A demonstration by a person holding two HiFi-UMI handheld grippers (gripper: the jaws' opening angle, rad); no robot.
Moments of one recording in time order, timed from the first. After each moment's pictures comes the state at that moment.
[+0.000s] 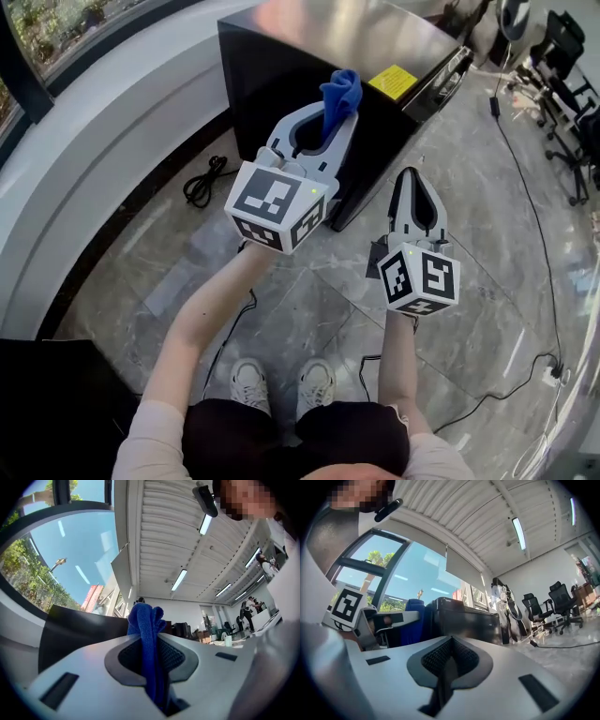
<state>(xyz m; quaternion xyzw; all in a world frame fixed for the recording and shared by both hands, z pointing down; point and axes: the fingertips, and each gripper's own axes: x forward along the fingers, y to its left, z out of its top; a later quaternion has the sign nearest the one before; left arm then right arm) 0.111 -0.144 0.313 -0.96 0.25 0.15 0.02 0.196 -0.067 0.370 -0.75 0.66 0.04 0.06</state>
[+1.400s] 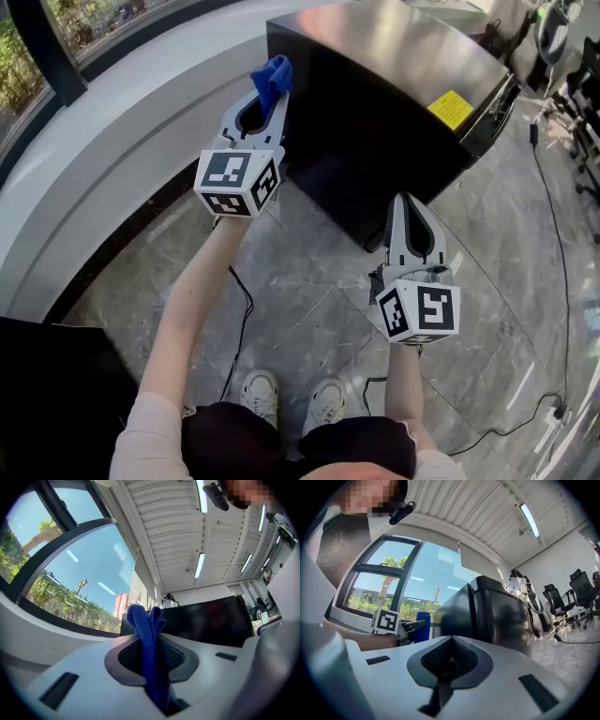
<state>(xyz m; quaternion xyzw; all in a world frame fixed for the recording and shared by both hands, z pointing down) -0.022 -0.277 0.352 -0.89 0.43 0.12 0.07 0.125 -0.097 0.397 -0.67 0.74 0.03 0.04</state>
